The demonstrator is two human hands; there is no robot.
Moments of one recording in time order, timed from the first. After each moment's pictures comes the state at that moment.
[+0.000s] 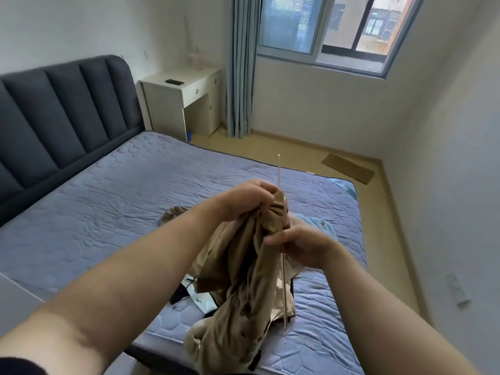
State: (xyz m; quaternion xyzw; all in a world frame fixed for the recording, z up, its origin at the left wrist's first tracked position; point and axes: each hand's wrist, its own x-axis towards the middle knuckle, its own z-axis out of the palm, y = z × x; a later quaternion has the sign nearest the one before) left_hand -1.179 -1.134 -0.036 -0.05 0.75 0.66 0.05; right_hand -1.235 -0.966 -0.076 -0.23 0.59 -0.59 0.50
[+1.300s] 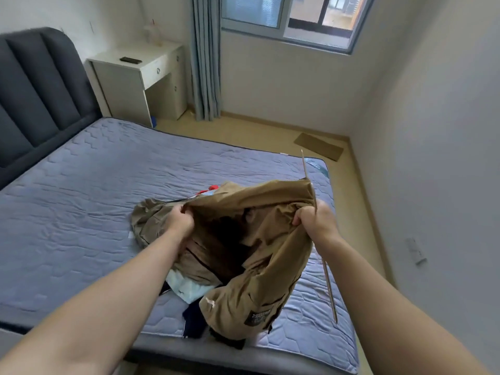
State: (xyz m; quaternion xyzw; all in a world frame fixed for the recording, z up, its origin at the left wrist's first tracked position) left_hand -1.169 -1.202 -0.194 -0.45 0.71 0.52 -0.15; right_hand -1.270 -0.918 -0.083 -0.03 0.87 -0.47 0.13
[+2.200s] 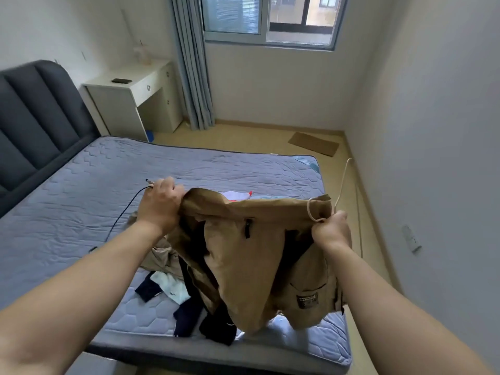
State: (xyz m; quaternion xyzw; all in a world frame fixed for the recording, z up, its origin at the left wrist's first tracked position) left_hand -1.170 -1.127 -0.104 -0.15 0.97 -0.06 -0.17; right_hand -1.308 -0.770 -0.115 0.09 0.91 -0.40 0.05
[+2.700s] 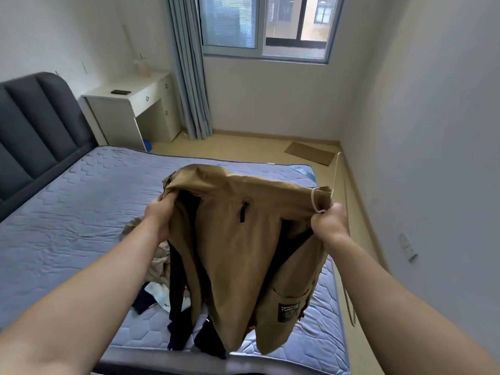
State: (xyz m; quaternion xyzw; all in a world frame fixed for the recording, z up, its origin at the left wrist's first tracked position) left_hand -1.196 -1.124 -0.113 -0.42 0.54 0.71 -0.17; right_hand -1.327 -0.771 -0.084 0.06 0.88 -0.47 0.04
